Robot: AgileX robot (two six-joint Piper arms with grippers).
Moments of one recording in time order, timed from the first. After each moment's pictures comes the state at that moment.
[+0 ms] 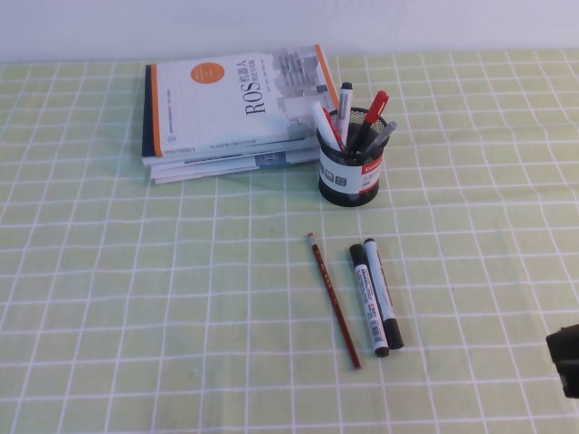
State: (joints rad) right arm 0.58 0.89 -0.80 0.05 0.92 0.26; left arm 0.00 -0.02 0.03 -0.06 0.39 0.16
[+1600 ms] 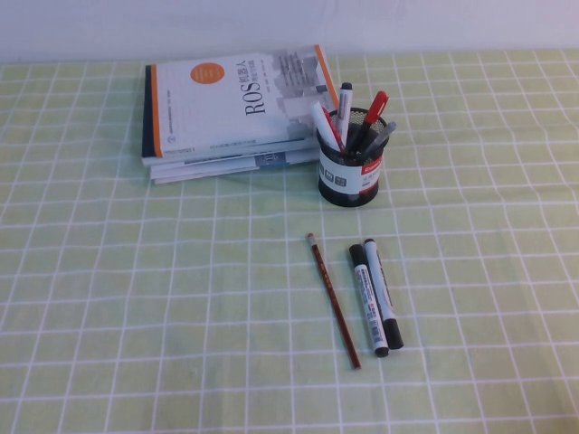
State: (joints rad) right arm 0.04 -0.01 0.03 -0.06 0.37 0.14; left arm 0.00 -0.02 0.03 -0.06 0.39 0.16
